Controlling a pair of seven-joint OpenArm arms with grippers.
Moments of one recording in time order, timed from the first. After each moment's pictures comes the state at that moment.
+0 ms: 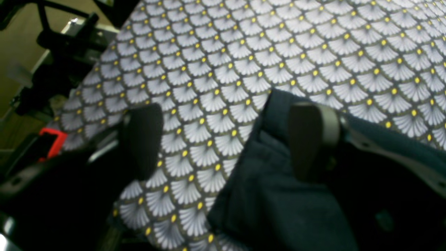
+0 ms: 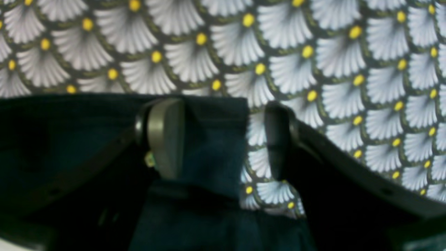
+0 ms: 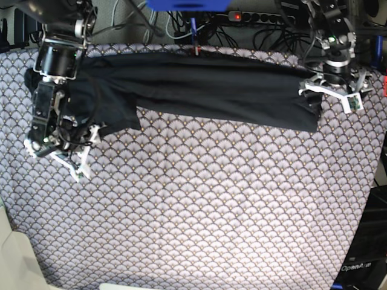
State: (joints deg) left arm 23.6 2.4 -29.4 104.7 -1.3 -10.4 17.4; right arm 12.3 9.2 16.7 77.4 3.2 40.1 -68.8
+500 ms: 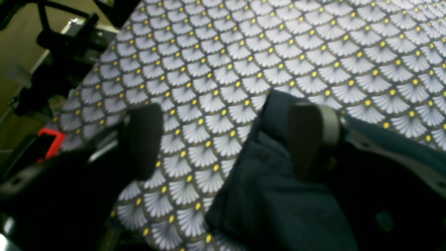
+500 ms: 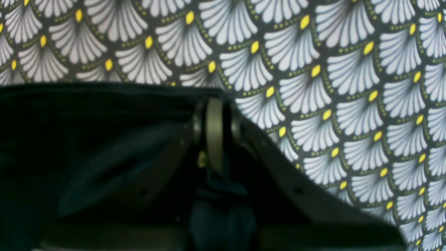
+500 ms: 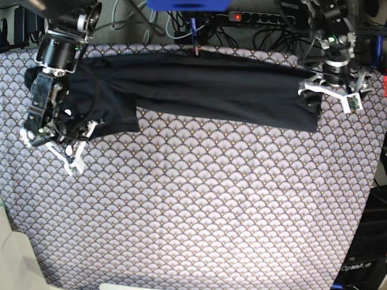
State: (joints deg) left arm 23.6 2.5 -29.4 104.7 -1.3 -10.4 17.4; right arm 9.6 7.7 21.4 78.8 4.1 40.0 -67.4
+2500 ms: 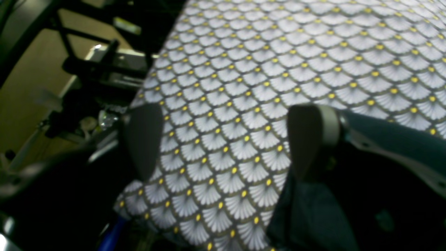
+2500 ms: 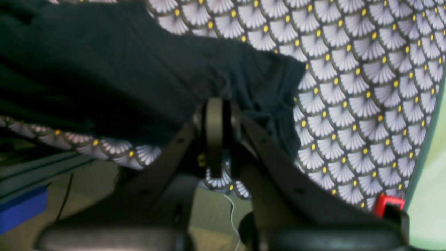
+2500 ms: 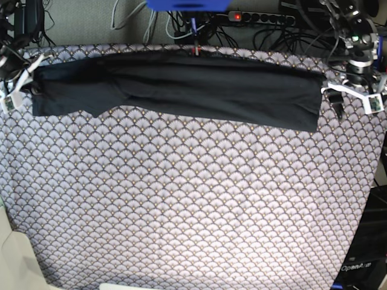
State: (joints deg) left arm 21.4 -0.5 -39.7 104.6 -0.8 -22.0 17.7; right arm -30.5 20.8 38.4 110.8 33.7 40.1 -56.0
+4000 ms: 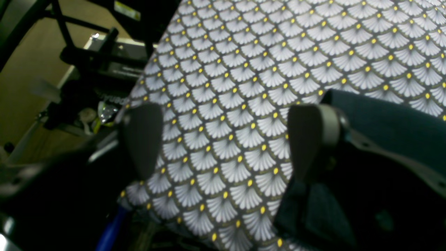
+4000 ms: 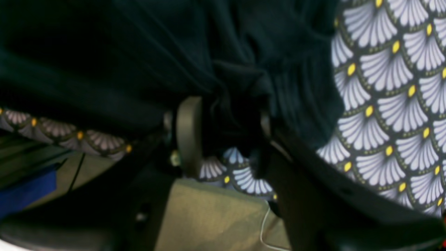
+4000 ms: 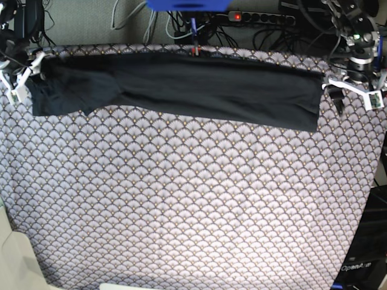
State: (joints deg) left arm 21.5 -0.8 -41.1 102.5 -0.8 -22.3 17.4; right arm -27.1 26.4 31.7 89.4 33.6 40.1 -51.3
